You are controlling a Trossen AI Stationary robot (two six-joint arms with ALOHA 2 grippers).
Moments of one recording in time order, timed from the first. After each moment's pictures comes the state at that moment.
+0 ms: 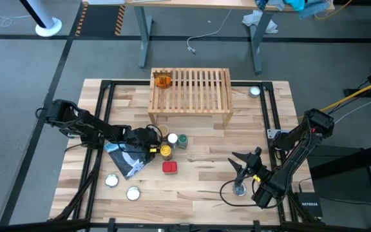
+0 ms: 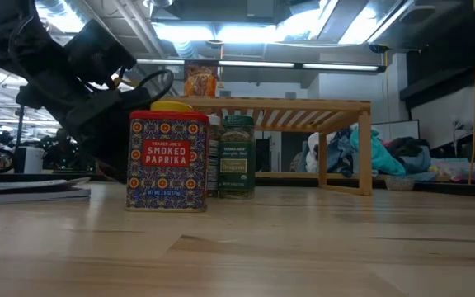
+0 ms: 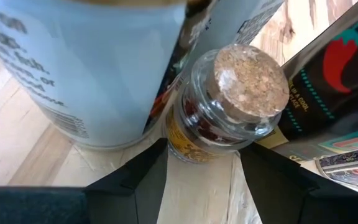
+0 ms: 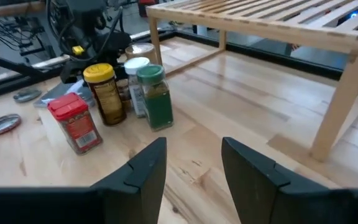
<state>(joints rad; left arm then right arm) -0.05 1.50 0.33 0.46 -0.03 -0.43 0.99 1.57 0.89 -1.06 1.26 1.88</state>
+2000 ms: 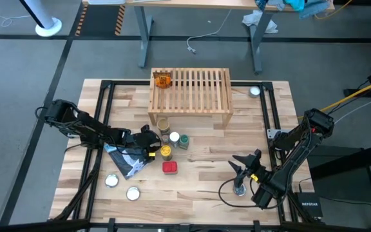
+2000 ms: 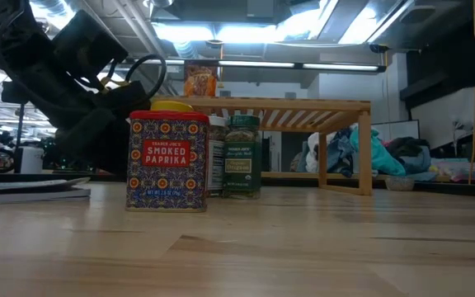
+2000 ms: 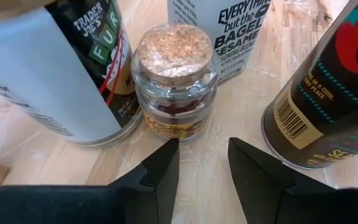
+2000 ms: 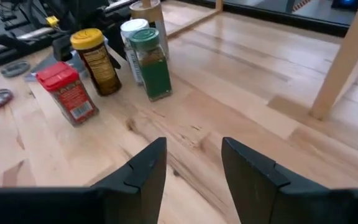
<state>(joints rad) -0.13 1.49 0.33 0.46 -0.30 -0.26 0.99 1.57 0.89 -1.01 1.11 1.88</state>
